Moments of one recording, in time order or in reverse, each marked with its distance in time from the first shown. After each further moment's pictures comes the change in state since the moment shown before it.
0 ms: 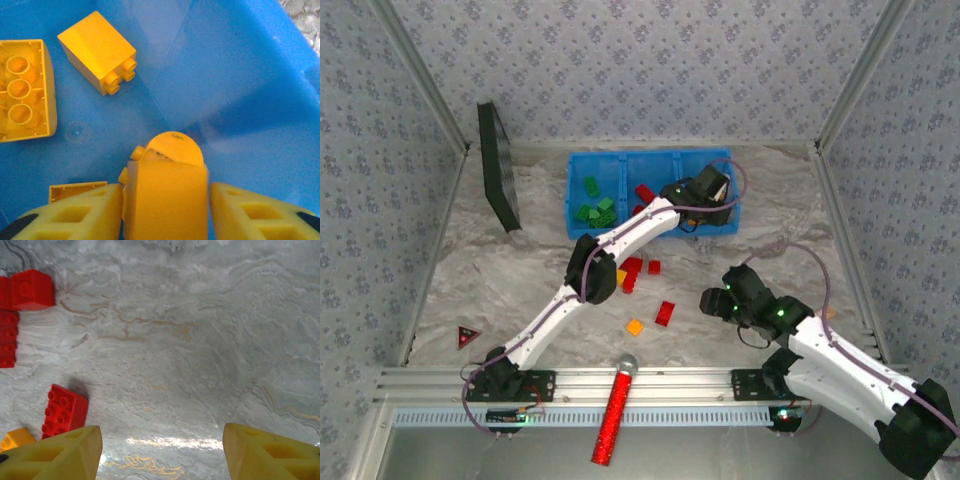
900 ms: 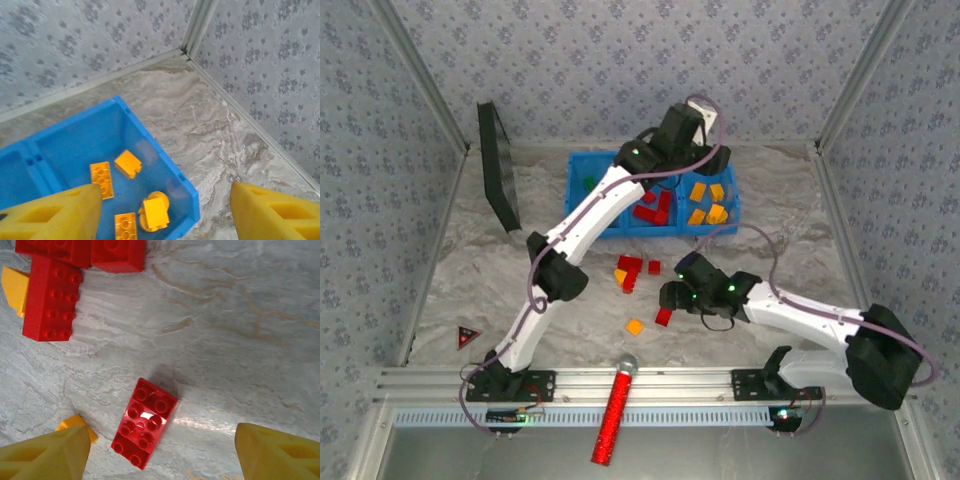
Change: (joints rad) left arm 0.067 -0.376 0.010 -0.045 0.004 0.111; right arm 0.217 0.465 0.237 0.130 -0.027 0.040
